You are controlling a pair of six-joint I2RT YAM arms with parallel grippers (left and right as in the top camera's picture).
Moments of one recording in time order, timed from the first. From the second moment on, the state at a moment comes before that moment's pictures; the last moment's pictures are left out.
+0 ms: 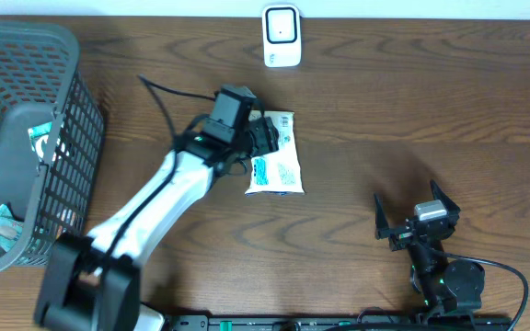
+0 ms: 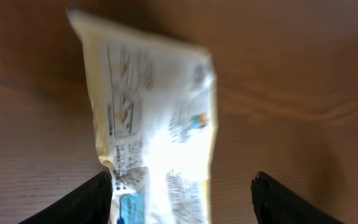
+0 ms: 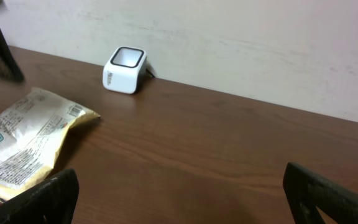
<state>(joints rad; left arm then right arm) -0.45 1.62 1.10 -0.39 0.16 -0.67 0.06 0.01 0.01 -0.06 -0.15 -0.14</state>
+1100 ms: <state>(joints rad) 0.37 1.13 1.55 -0.90 0.04 -0.44 0.06 0.01 0.01 -0.06 -0.15 -0.14</state>
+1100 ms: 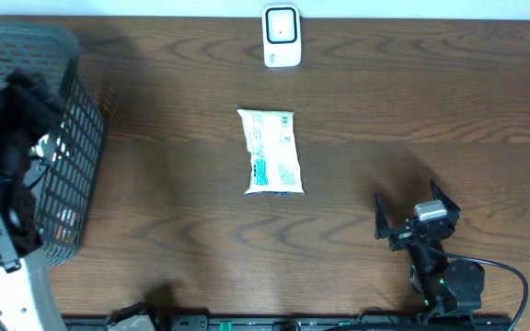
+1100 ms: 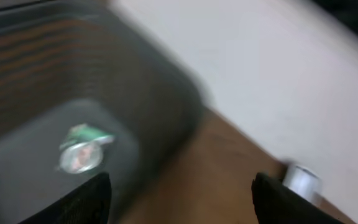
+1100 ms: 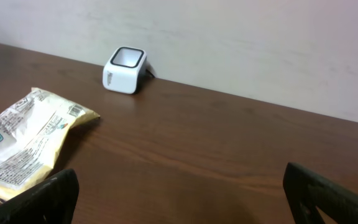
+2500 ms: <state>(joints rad) 0.66 2.00 1.55 -0.76 0.18 0.02 0.06 0.01 0.01 -0.06 -0.15 -0.14</state>
